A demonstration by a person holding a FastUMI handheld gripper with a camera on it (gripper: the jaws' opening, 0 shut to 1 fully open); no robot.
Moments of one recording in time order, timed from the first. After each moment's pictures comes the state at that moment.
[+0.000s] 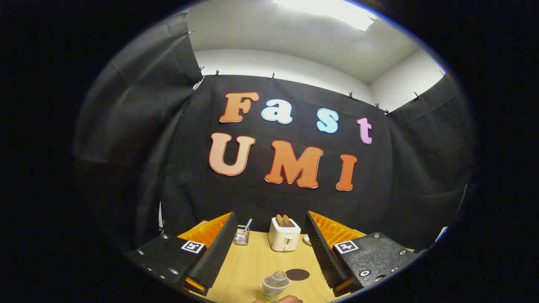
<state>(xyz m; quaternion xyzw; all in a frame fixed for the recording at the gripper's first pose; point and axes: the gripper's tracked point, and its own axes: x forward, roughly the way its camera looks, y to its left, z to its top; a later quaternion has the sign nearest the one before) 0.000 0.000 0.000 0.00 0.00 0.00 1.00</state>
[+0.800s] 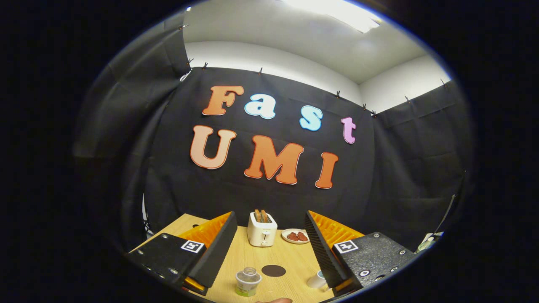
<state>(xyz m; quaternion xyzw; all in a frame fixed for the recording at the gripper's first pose) -0.016 -0.042 0.024 -0.01 0.01 -0.03 1.00</state>
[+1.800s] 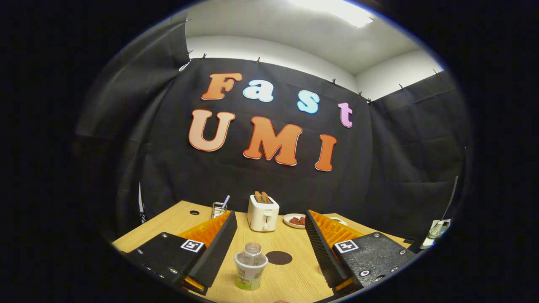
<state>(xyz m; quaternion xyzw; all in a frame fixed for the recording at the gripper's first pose) -0.020 -0.038 -0.112 -0.01 0.06 -0.07 1.00</state>
